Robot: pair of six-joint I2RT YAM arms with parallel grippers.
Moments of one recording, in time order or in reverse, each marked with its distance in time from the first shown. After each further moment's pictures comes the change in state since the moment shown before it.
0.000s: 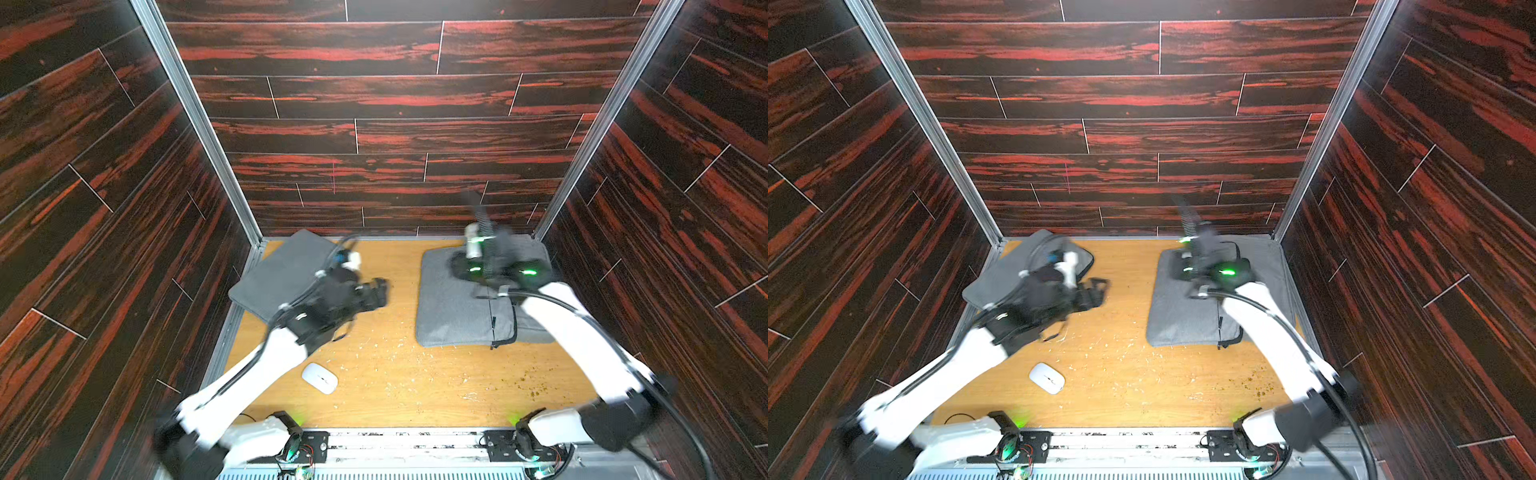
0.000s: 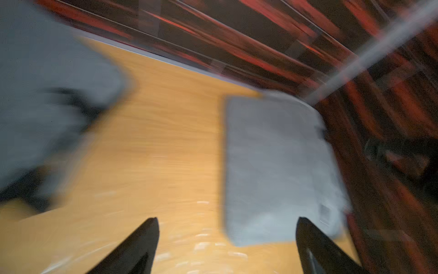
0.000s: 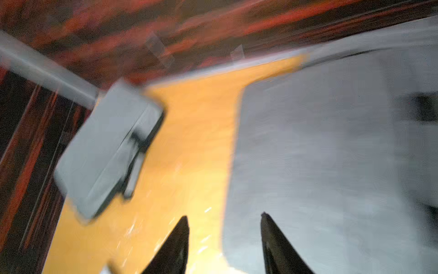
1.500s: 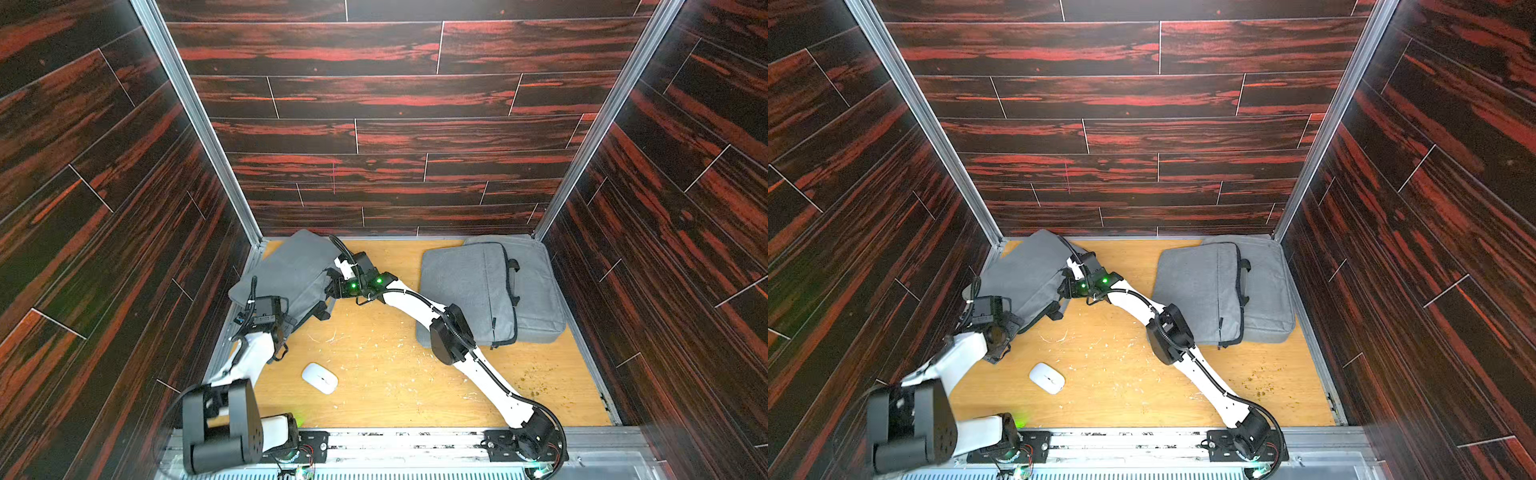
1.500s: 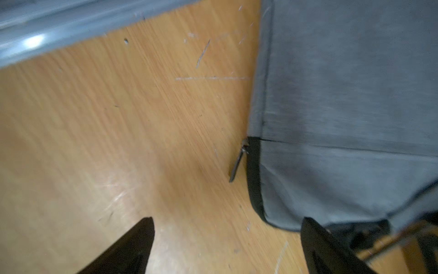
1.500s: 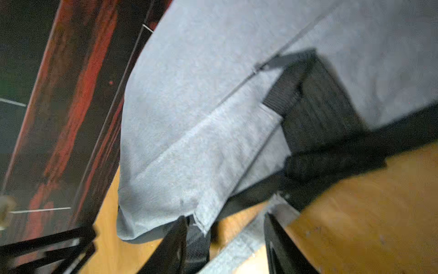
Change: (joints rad) left arm 0.800 0.229 -0.386 0.079 0.008 -0.243; right arm 0.218 1.337 1.075 0.349 -0.522 0.059
